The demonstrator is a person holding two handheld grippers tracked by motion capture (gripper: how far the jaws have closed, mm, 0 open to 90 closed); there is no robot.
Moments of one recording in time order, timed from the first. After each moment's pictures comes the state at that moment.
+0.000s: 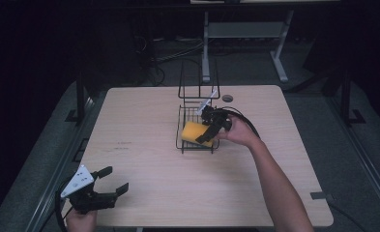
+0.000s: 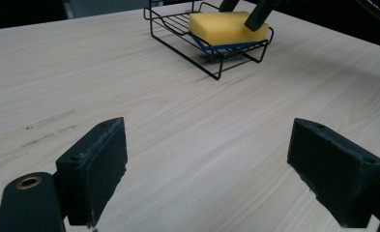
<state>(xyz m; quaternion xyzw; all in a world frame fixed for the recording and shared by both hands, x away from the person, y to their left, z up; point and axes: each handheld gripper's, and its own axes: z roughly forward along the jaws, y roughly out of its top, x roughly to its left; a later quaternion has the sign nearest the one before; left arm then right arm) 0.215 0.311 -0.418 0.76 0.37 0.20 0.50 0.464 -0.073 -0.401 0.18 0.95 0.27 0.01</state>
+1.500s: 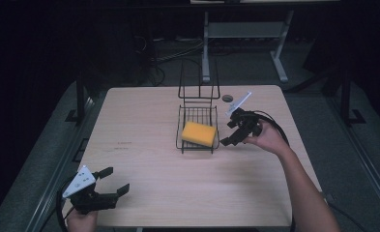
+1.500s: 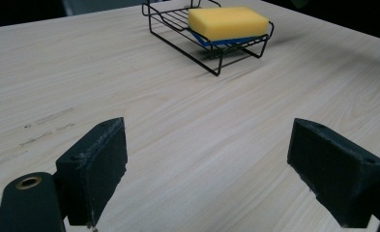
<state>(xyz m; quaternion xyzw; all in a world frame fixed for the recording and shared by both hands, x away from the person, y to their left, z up) 0.215 0.309 -0.419 0.77 0.36 0.20 0.49 0.430 -0.156 -0.384 0.22 0.93 0.29 0.03</state>
